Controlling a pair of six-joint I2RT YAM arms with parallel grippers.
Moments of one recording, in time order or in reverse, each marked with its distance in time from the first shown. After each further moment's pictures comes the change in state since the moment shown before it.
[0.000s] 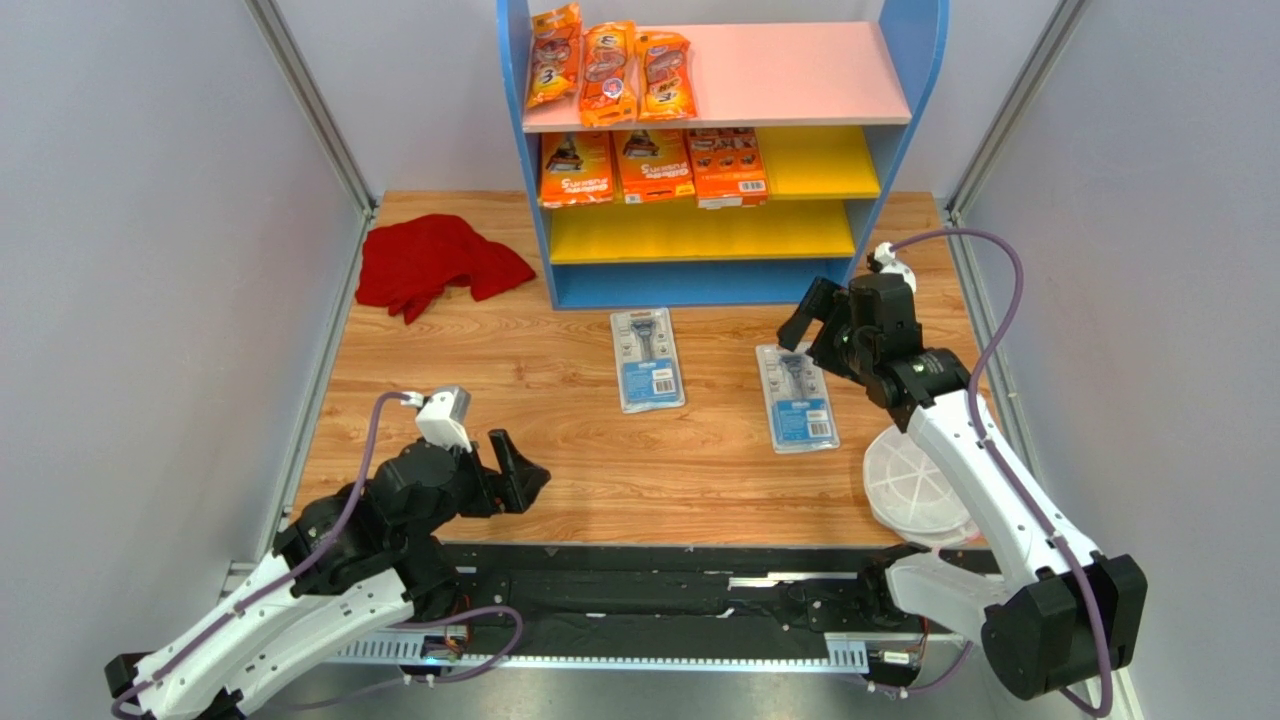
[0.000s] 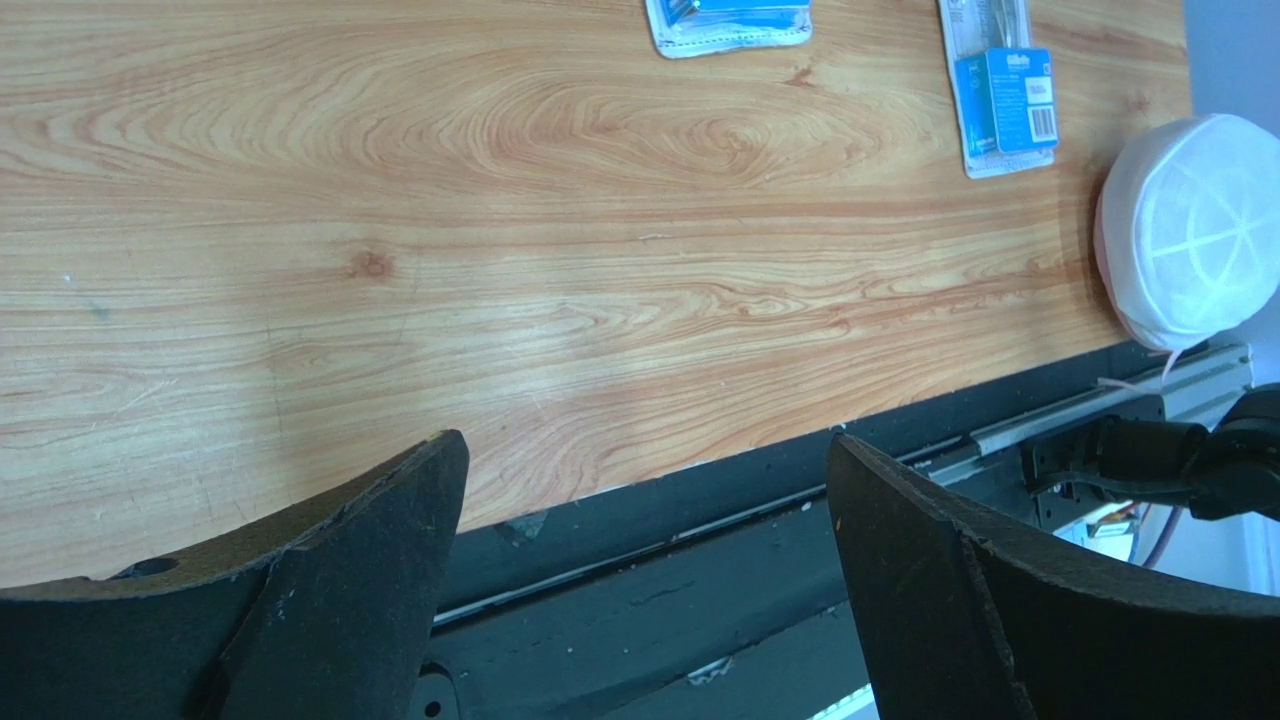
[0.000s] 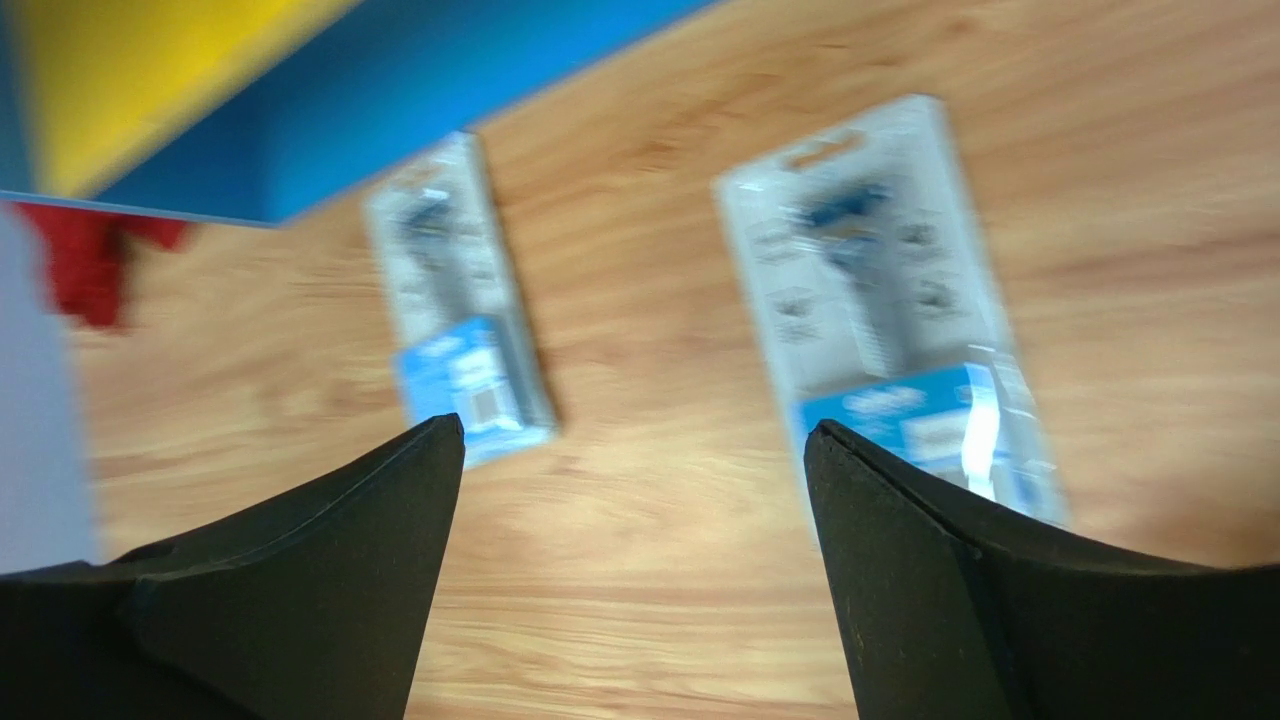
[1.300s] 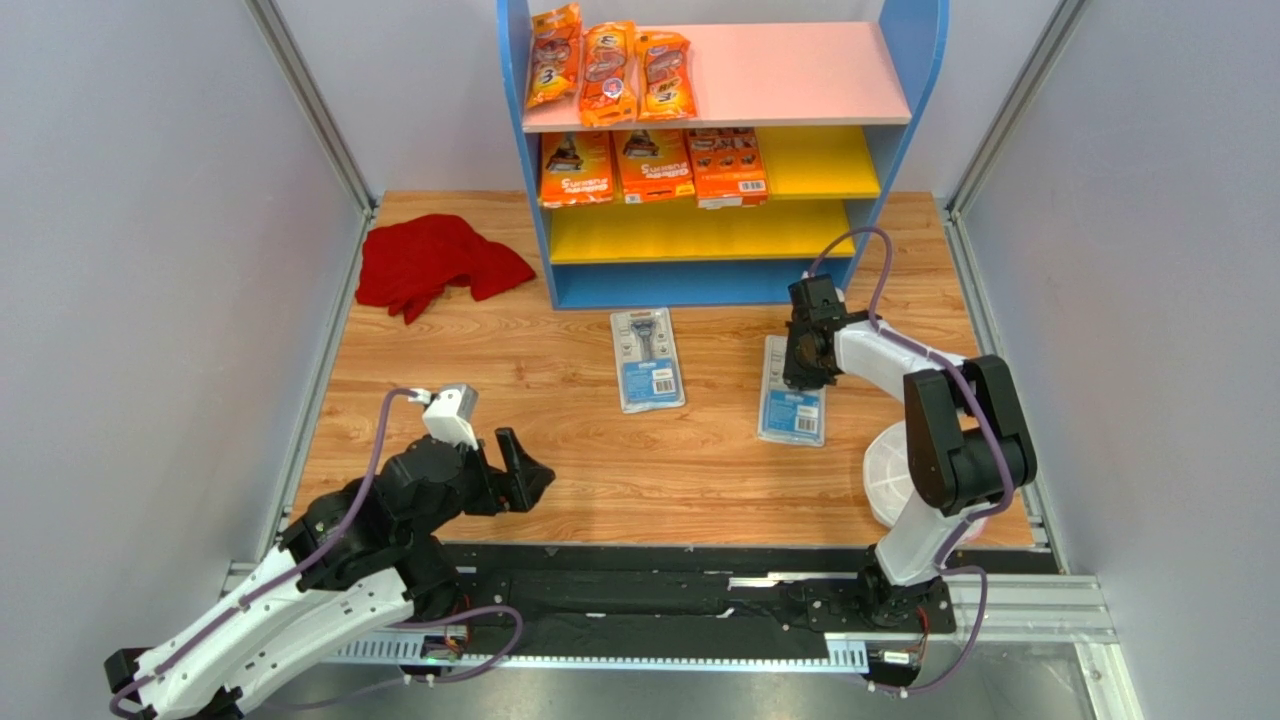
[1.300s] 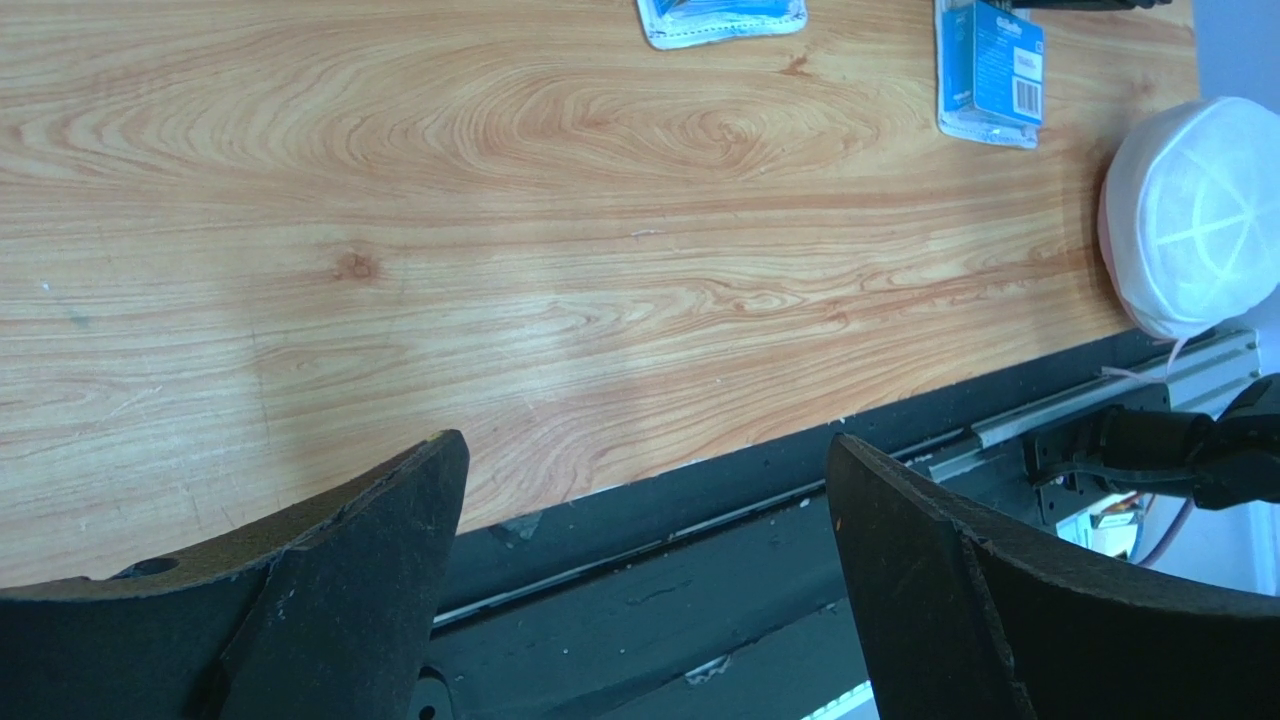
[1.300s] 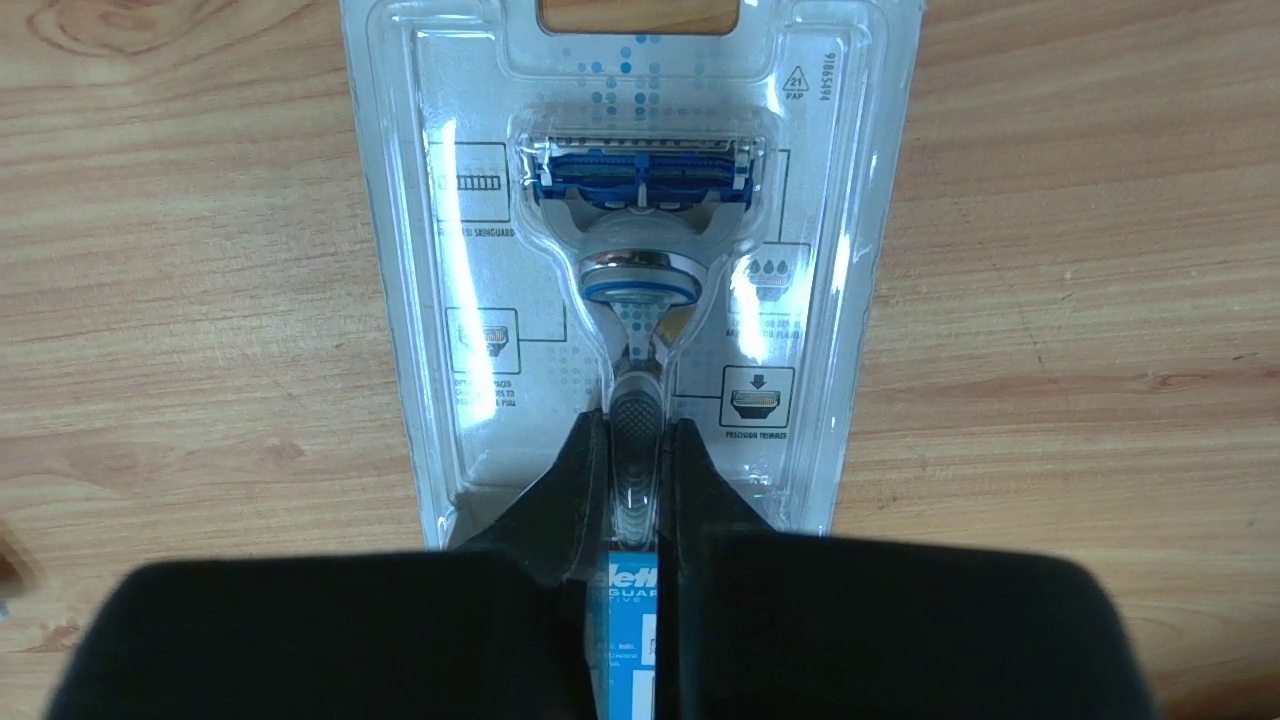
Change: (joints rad) left arm 0.000 0.033 0.000 0.023 0.013 0.010; right arm -0.048 0.617 0.053 0.050 0.085 -0.318
